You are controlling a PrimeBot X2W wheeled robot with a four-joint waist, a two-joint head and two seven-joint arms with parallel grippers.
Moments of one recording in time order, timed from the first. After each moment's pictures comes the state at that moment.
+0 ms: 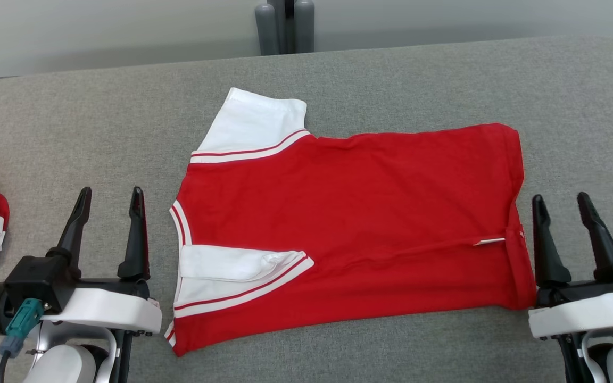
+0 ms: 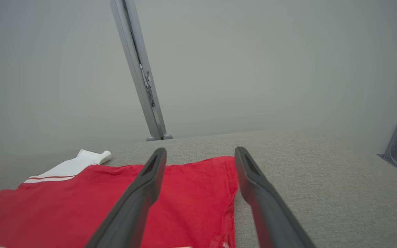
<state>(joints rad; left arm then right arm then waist) -0.13 0.39 -0.32 -0.10 -0.49 0.31 -0.15 -0.09 -0.07 -0.05 0.01 0.25 0.13 -0.17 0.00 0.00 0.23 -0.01</state>
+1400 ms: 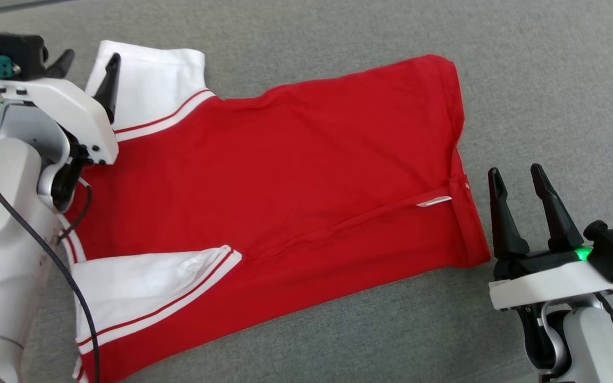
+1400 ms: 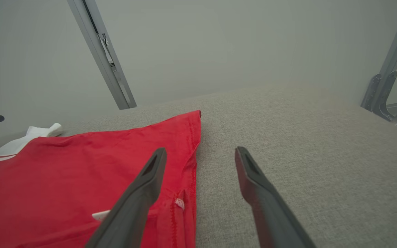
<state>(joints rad) -0.90 0.35 -0.43 0.73 -0.57 -0.03 0.09 -0.23 -0.06 0.08 0.14 0.30 0.13 -0.23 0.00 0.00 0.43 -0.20</state>
